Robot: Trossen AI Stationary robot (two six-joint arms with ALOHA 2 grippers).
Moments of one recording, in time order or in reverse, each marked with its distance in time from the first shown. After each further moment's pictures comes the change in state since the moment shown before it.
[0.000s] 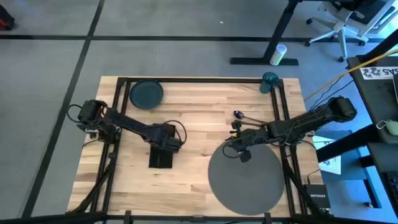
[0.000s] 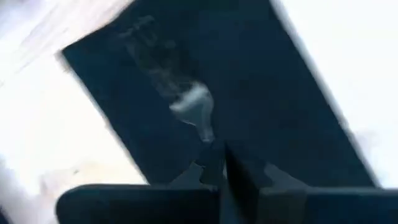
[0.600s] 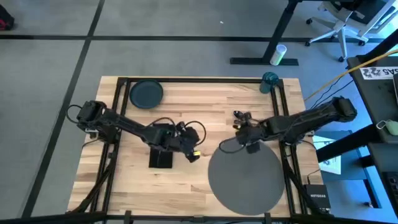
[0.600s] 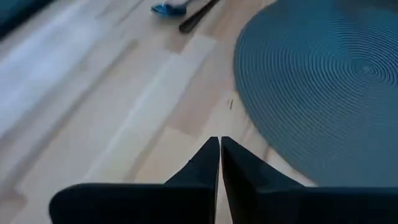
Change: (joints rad) left arm -0.003 -0.001 0.061 0.752 -0.239 0.692; right arm -0.084 0.000 0.198 -0.690 0.192 0.063
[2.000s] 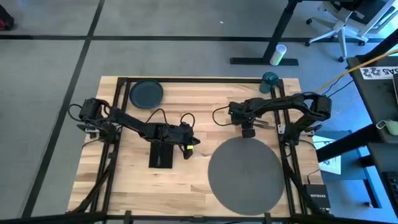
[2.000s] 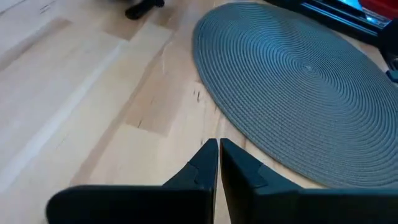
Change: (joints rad) left arm 0.097 0.000 -0.355 0.589 0.340 0.065; right arm -0.488 0.385 0.000 0.112 -0.277 -0.139
